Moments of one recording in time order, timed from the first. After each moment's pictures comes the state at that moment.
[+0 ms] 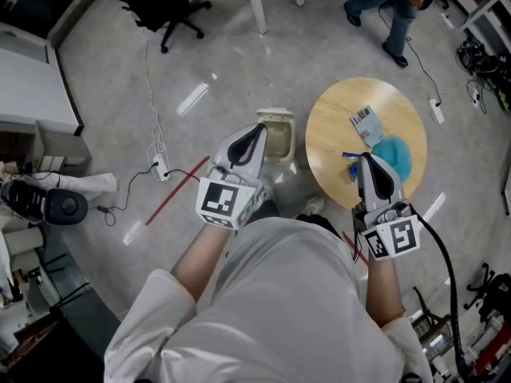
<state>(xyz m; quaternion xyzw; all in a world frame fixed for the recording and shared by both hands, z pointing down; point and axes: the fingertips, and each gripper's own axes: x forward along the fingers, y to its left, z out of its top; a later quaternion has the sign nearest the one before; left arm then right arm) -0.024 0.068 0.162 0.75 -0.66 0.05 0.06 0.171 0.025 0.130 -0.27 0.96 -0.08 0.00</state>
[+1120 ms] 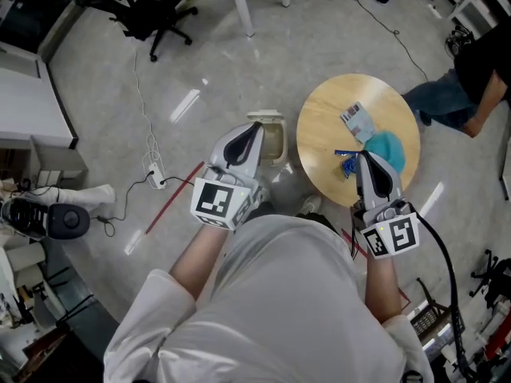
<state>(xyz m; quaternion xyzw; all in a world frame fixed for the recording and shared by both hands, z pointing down) -0.010 0.053 0.144 0.77 -0.64 0.03 0.06 0.187 0.018 0.118 -0.29 0.95 -0.07 0.01</state>
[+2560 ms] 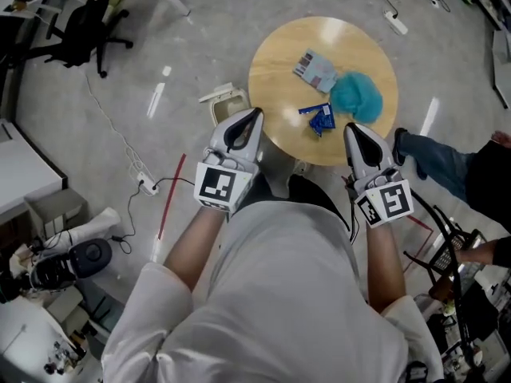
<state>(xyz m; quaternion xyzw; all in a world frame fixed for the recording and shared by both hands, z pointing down) 0.131 -0.028 0.242 0.86 -0.49 0.10 0.09 0.303 -0.030 0.221 -0.40 0.90 -0.13 -0.06</state>
